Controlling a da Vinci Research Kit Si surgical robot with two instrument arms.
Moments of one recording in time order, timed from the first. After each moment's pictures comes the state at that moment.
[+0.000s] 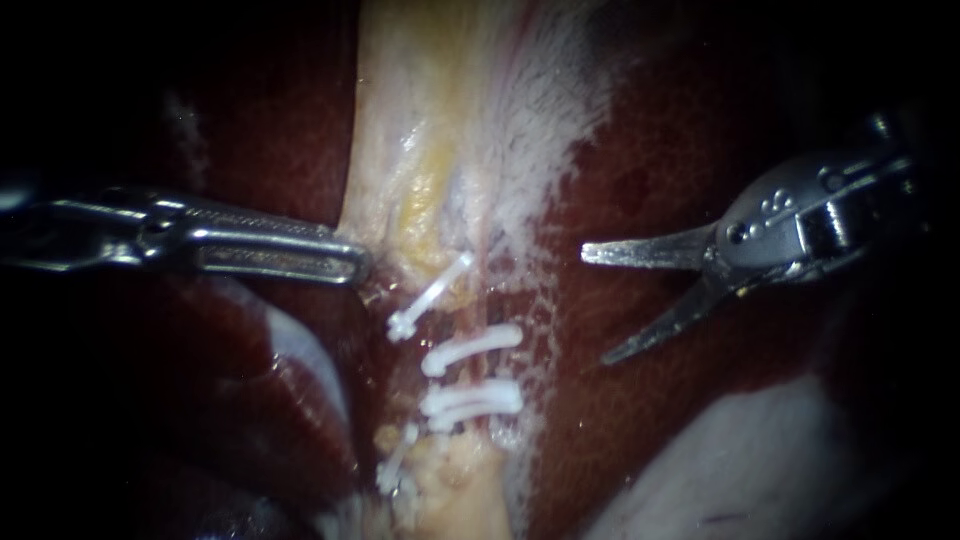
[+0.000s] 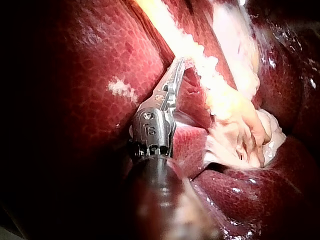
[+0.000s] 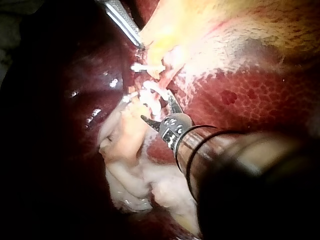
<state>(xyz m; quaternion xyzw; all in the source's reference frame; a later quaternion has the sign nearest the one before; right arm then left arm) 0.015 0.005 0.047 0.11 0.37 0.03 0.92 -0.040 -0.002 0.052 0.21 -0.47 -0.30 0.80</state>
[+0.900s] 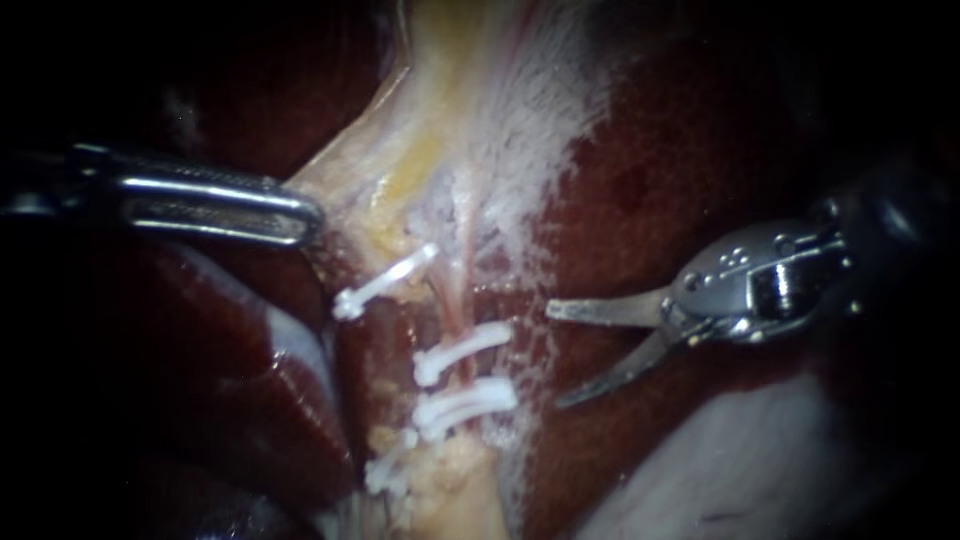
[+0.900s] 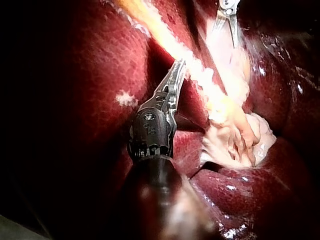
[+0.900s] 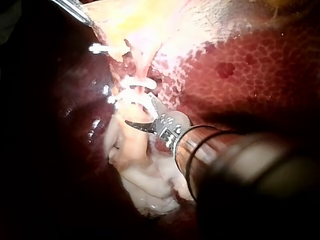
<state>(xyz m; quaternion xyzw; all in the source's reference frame) 0.017 -0.001 0.053 0.31 0.34 0.10 0.88 -0.037 0.003 0.040 0.19 -0.50 -0.30 0.79</state>
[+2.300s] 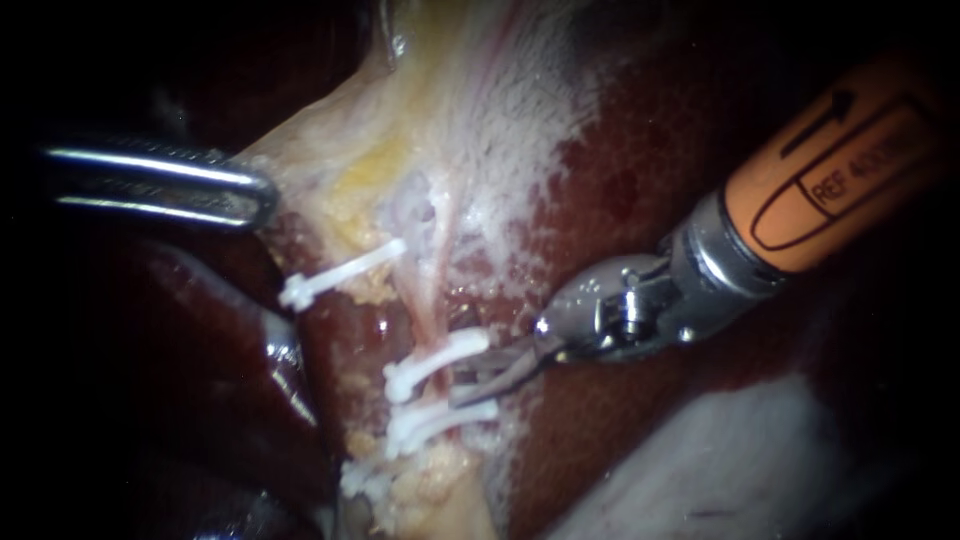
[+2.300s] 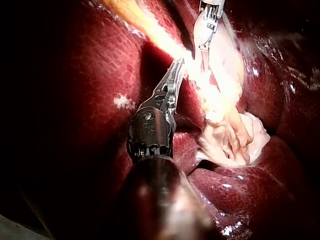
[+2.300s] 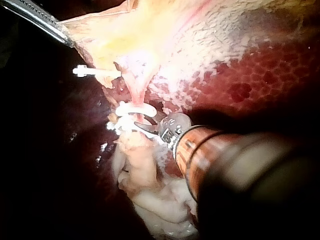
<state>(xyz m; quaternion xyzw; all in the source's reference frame) 0.024 -0.001 0.059 0.36 0.32 0.11 0.87 -0.037 0.004 0.037 0.18 -0.51 -0.30 0.79</state>
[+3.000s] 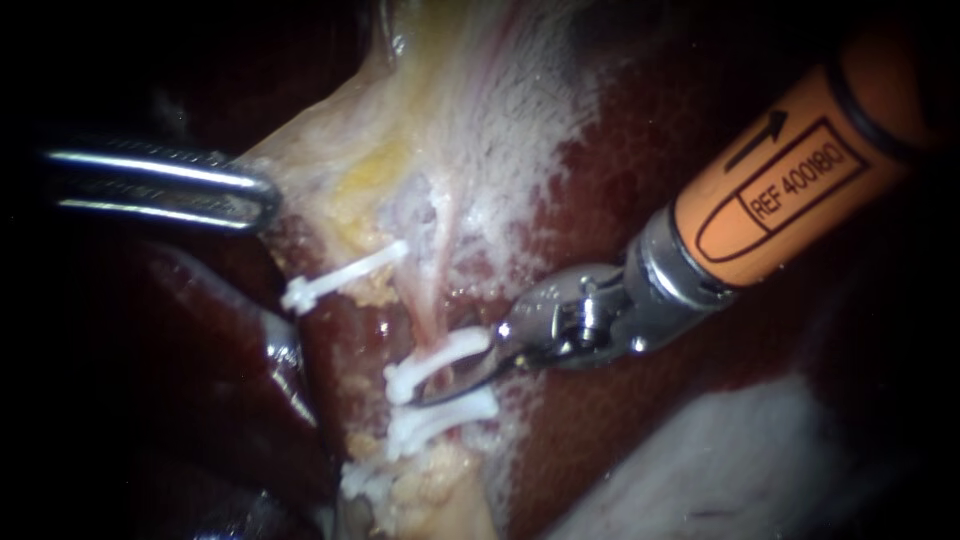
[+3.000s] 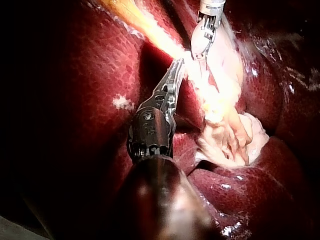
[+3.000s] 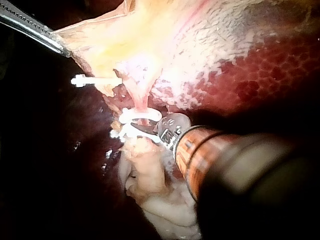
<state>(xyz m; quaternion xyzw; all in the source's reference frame) 0.026 -0.002 0.060 0.39 0.34 0.13 0.84 -0.037 0.003 0.037 0.18 -0.51 -0.30 0.79</state>
